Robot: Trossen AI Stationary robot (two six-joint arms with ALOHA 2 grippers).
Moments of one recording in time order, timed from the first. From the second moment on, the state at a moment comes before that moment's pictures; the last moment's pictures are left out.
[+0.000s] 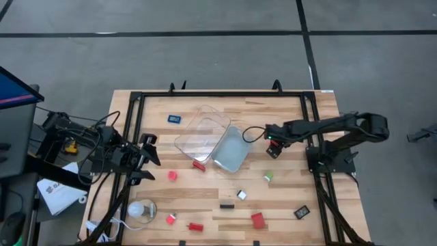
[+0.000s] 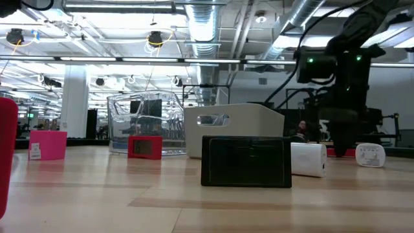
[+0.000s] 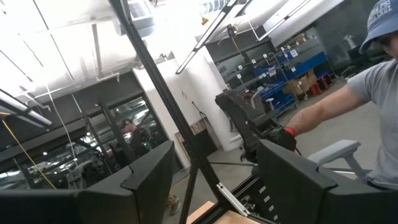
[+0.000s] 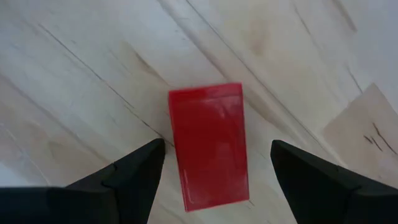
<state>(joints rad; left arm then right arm) -0.34 0.57 0.36 0.57 0.24 0.44 -0.23 1.38 0.58 -0.68 0.20 0.50</state>
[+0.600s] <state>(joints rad) -0.35 0.57 0.36 0.57 0.24 0.40 -0.24 1.35 0.54 -0.63 0.18 0.48</state>
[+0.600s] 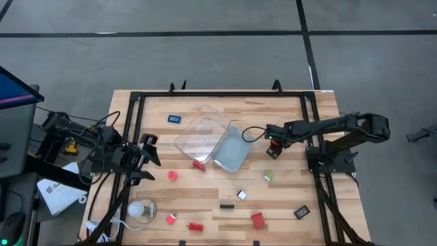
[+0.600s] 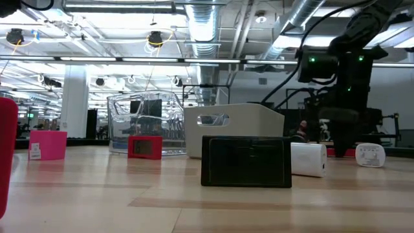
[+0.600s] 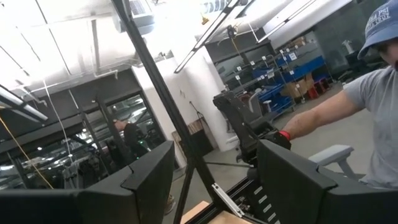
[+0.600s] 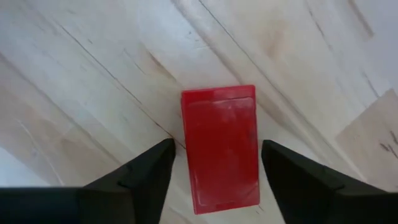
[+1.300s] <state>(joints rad) -0.44 0.57 0.36 0.57 0.24 0.42 -0.15 1.36 0.65 -0.68 0.19 0.58</state>
